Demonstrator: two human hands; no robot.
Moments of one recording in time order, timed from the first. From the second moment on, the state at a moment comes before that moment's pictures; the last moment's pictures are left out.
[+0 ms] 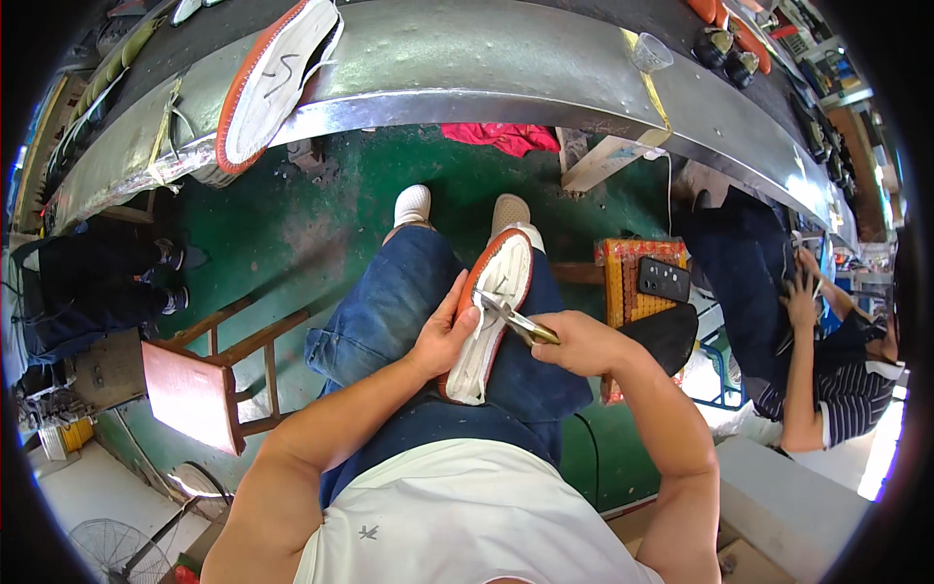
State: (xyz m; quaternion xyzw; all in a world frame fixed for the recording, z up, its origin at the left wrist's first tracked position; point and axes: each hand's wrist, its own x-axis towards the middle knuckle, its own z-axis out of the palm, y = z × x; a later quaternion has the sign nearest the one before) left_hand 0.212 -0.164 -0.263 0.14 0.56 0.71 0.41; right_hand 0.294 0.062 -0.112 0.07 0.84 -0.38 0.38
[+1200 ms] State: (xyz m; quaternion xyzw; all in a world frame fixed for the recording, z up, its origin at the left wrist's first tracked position) left_hand 0.185 -0.153 -0.221 0.40 0.77 0.41 0.26; right_hand 0.338 0.090 -0.186 0.28 0.51 -0.72 0.39
